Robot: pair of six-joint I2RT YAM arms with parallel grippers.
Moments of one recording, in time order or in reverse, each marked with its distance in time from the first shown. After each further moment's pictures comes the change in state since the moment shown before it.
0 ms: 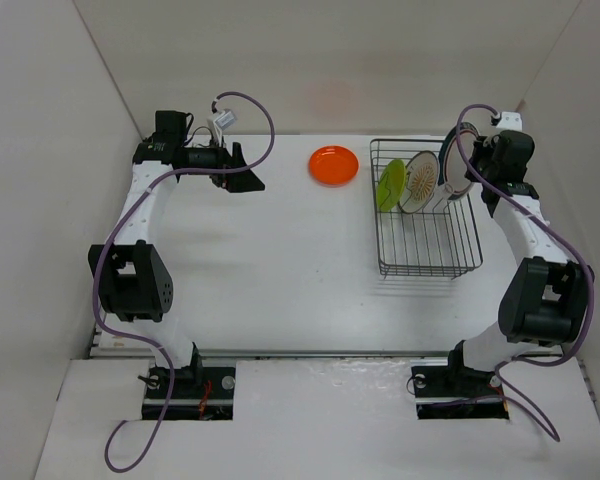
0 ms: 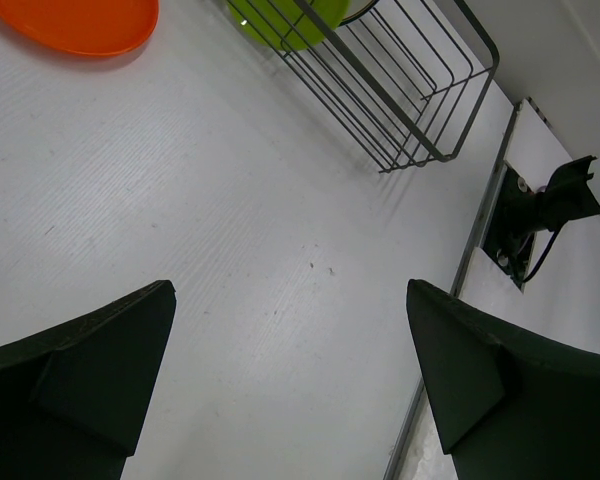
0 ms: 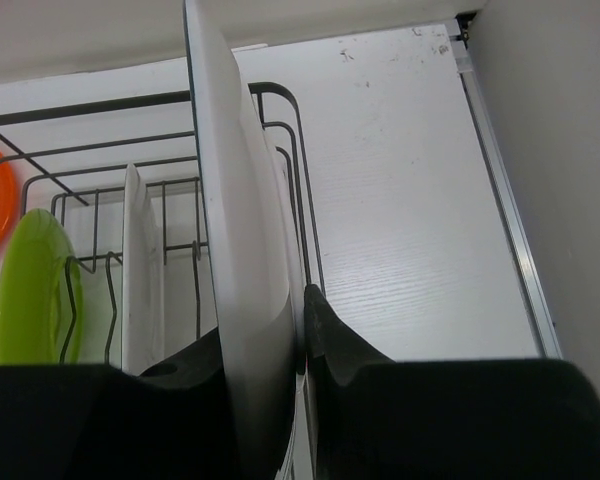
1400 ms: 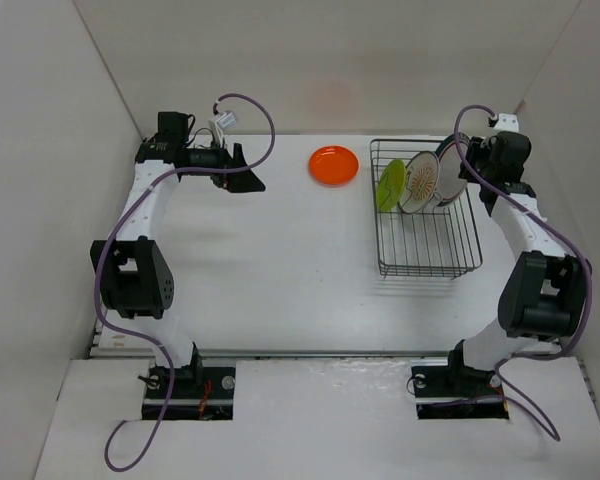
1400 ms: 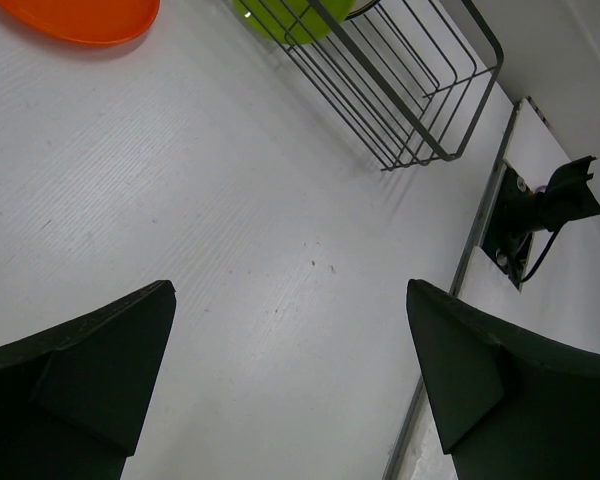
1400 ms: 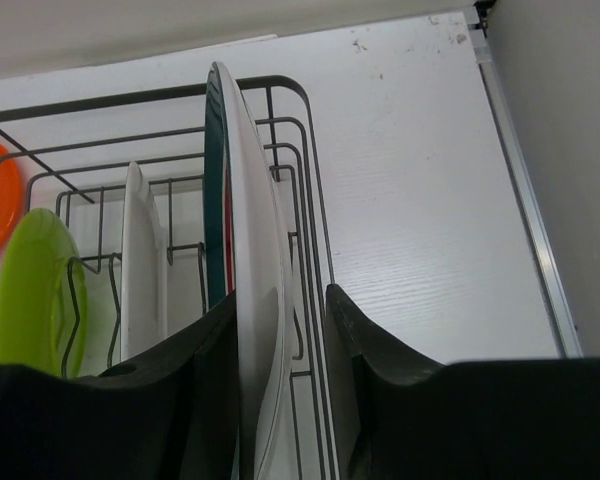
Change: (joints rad) left arm 0.000 0.023 0.000 0.001 -0.001 -0.002; right arm 0.000 0.020 0.000 0.016 -0.018 0.016
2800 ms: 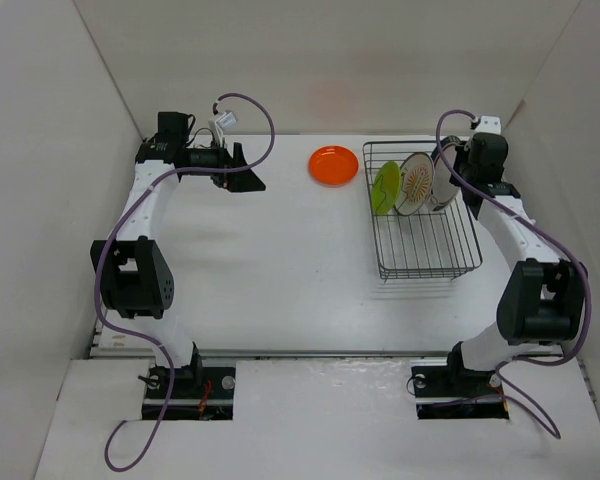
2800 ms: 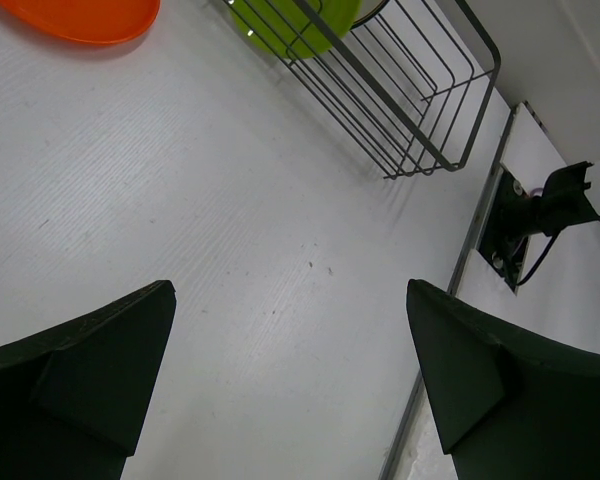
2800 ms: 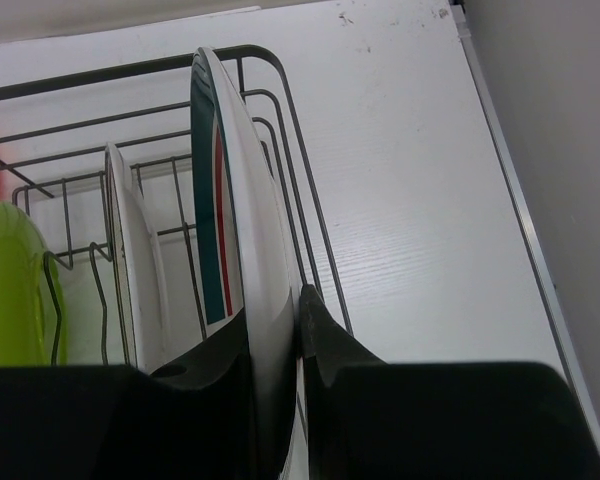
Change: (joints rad) left arm 0.000 0.002 -0.002 0.009 0.000 -0.016; right arm 0.118 -0.025 -0.017 -0.061 0.193 0.004
